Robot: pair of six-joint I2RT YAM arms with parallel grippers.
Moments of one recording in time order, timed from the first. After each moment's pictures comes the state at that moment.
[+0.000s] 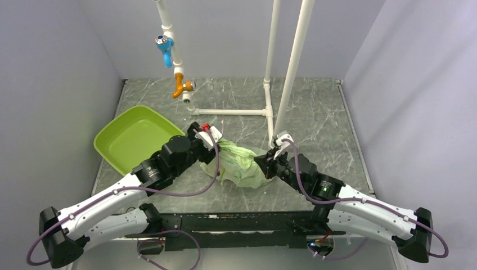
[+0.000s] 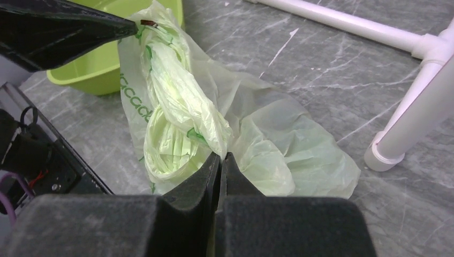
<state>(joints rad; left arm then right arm) -0.89 0.90 0.76 -0.14 -0.27 0.27 1.04 0.70 0.53 -0.06 0.31 0.32</state>
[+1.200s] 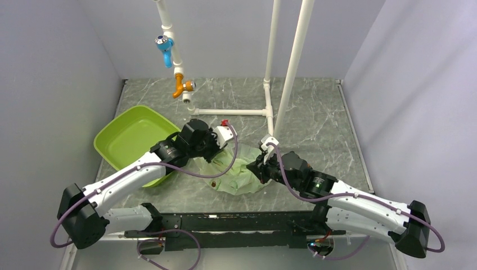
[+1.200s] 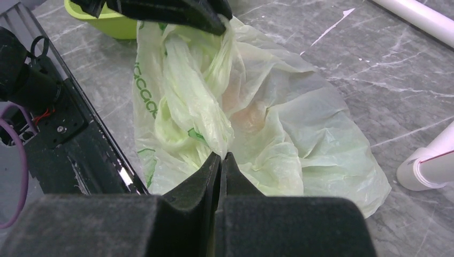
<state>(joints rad) -0.77 1.17 0.92 -0.36 0.16 0.29 1.04 0.81 0.56 -0.07 0.10 0.21</state>
